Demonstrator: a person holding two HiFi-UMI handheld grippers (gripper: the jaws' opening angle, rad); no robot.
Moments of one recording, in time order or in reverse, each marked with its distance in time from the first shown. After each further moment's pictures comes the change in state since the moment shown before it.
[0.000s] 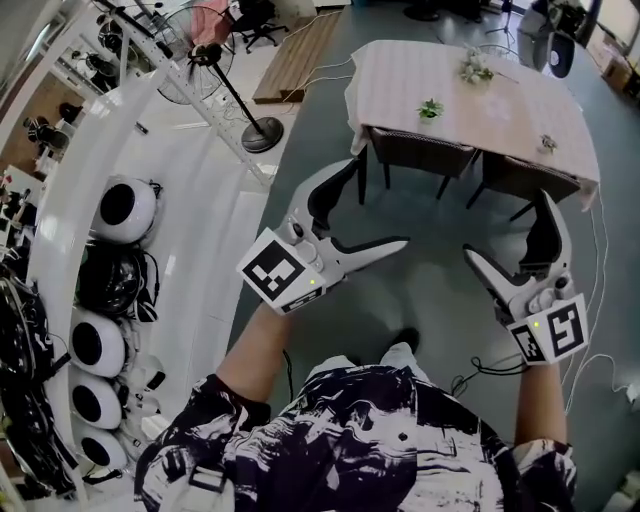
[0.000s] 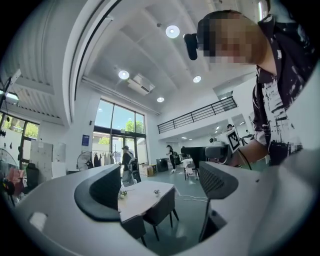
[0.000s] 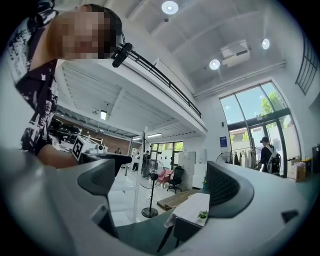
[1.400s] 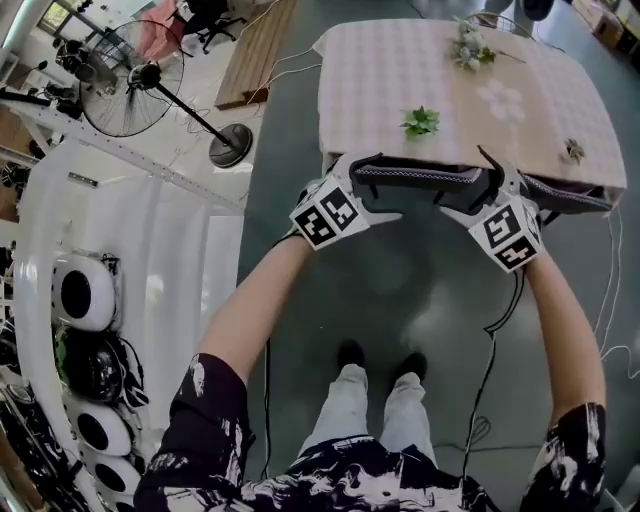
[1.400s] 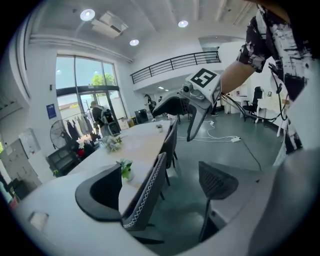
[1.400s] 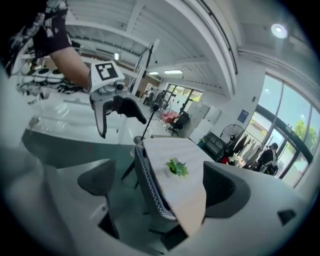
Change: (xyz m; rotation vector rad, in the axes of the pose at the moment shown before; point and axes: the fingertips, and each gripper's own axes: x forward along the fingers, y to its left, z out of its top) left arm 0.212 0.244 -0.369 0.191 0.601 -0.294; right arm 0.231 -0.226 -0.386 -0.399 0.725 0.140
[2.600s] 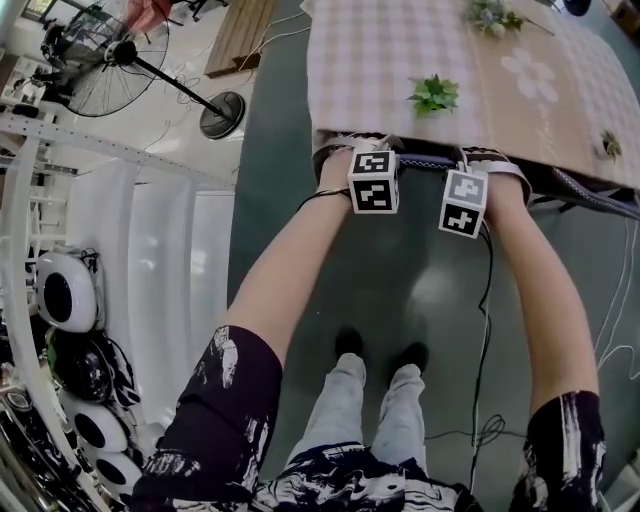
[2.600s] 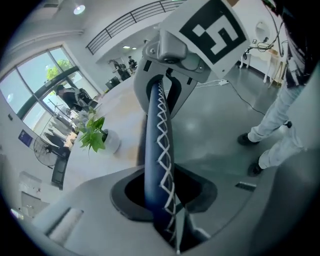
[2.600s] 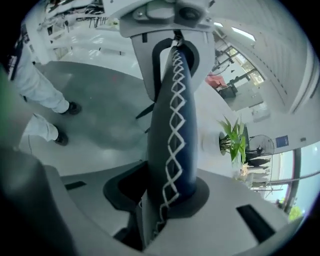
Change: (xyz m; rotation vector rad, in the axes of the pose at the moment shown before) left arm 0.144 0.036 -0.145 0.360 0.480 -0.109; right arm 0.170 0.041 -0.156 -0.548 0.591 0.238
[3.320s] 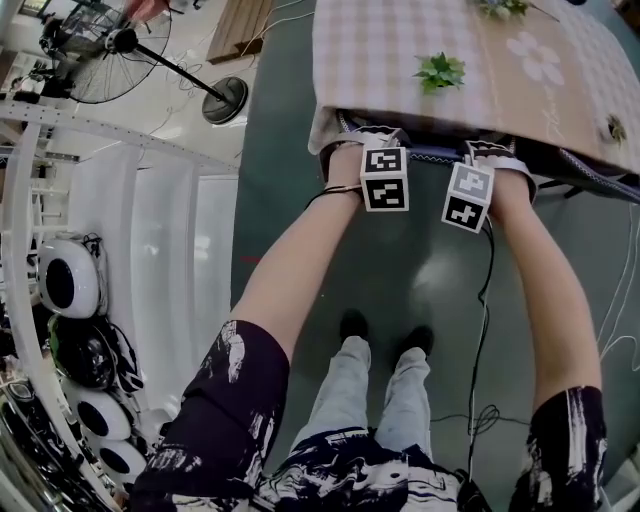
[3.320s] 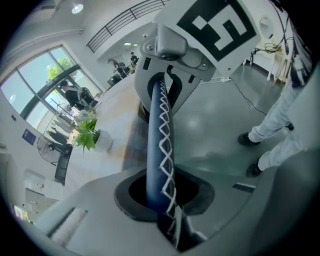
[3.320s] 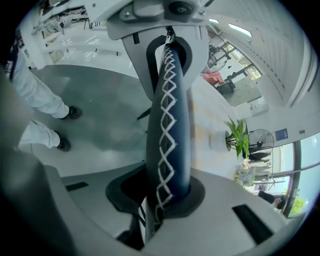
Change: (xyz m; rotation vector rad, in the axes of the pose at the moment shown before) left arm -0.006 -0.031 0.002 -0.018 0.044 0.036; right arm -0.010 0.030 0.007 0.039 0.020 0.006
